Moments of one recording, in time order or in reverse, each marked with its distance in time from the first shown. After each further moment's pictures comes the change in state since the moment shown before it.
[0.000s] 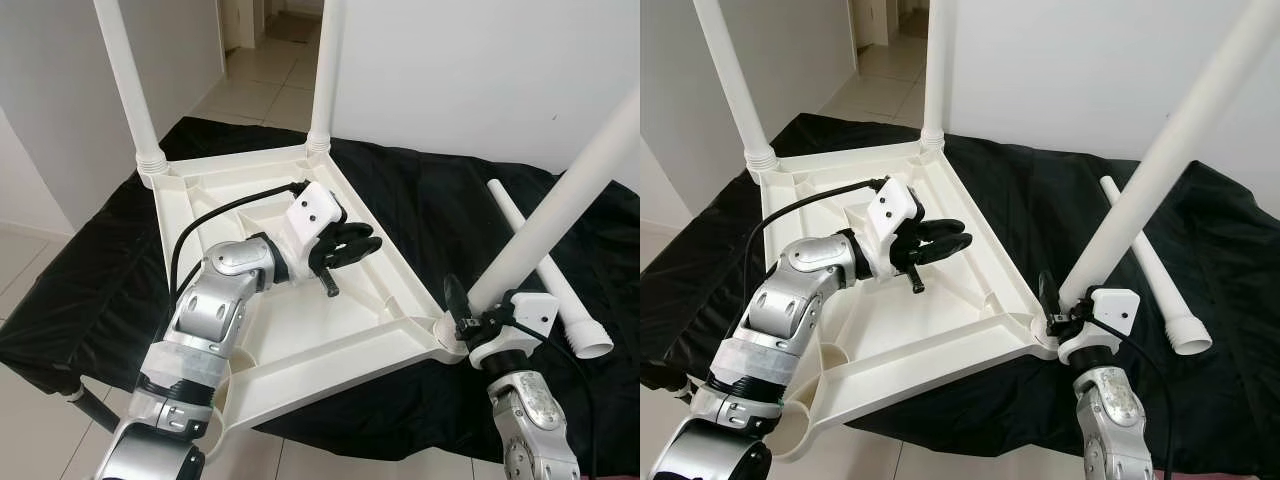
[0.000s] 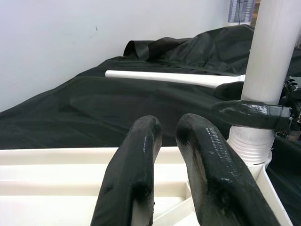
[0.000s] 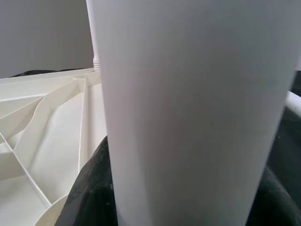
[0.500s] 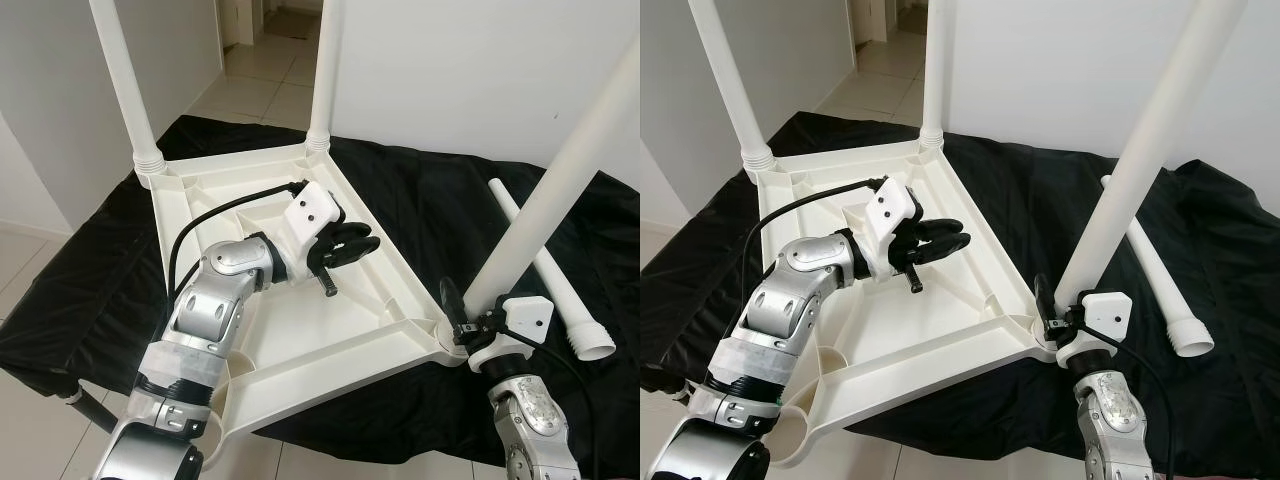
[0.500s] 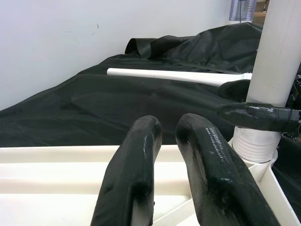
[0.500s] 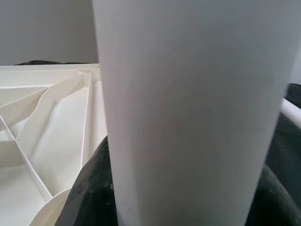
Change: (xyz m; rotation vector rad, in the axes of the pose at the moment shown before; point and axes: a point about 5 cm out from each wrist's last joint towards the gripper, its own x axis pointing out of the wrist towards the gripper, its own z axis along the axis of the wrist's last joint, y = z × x) left arm -0.001 0.001 0.000 0.004 0.004 0.003; right arm -0.003 0.004 0.001 -0.074 -0.011 0.041
